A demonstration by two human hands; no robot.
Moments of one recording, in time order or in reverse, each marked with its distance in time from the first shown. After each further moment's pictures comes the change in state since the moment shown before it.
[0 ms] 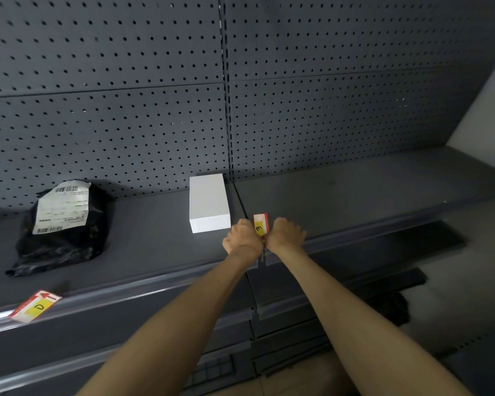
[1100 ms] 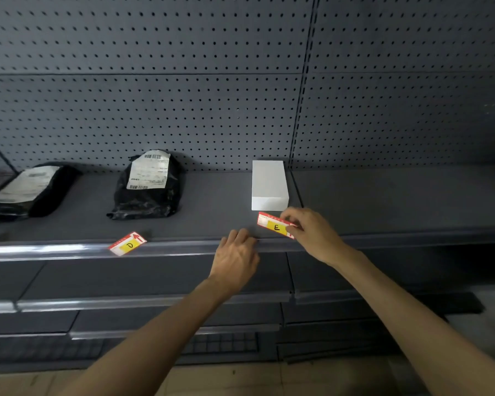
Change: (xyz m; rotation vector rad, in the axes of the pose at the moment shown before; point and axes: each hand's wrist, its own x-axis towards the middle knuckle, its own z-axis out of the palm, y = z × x) left_hand -0.077 -0.166 -0.047 0.257 0.286 0.548; right_hand -0.068 -0.016 -0.007 0.139 -0.062 -0.894
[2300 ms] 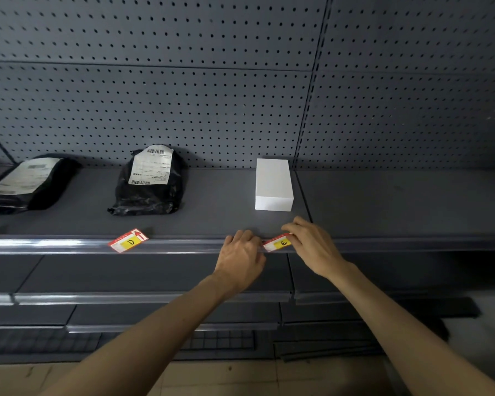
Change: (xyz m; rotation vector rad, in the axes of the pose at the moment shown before) left_hand 0.006 -0.001 0.000 -0.079 -0.062 -0.035; right_hand -0.004 0.006 0.026 -0.228 -0.012 -0.050
